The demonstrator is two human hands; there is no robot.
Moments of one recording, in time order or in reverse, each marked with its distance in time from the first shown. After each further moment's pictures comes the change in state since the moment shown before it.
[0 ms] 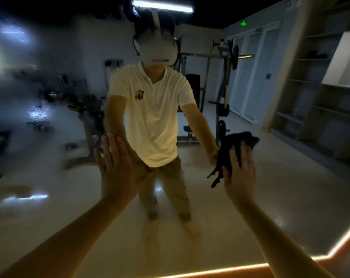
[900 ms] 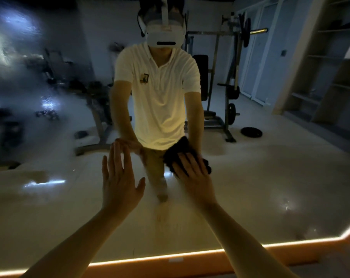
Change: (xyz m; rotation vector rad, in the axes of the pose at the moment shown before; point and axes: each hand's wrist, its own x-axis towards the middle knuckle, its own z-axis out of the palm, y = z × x) left_hand -0.064 -0.019 0.008 -0.095 -0.124 0.004; right_hand -0.068 -0.107 0.071 -0.018 -0.064 -0.498
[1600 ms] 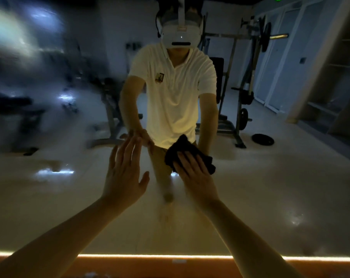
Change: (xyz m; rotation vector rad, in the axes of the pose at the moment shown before) left_hand 0.008 -0.027 -0.024 -0.026 -0.007 0.116; right_hand 0.021 -0.020 0.007 -0.014 -0.009 -0.180
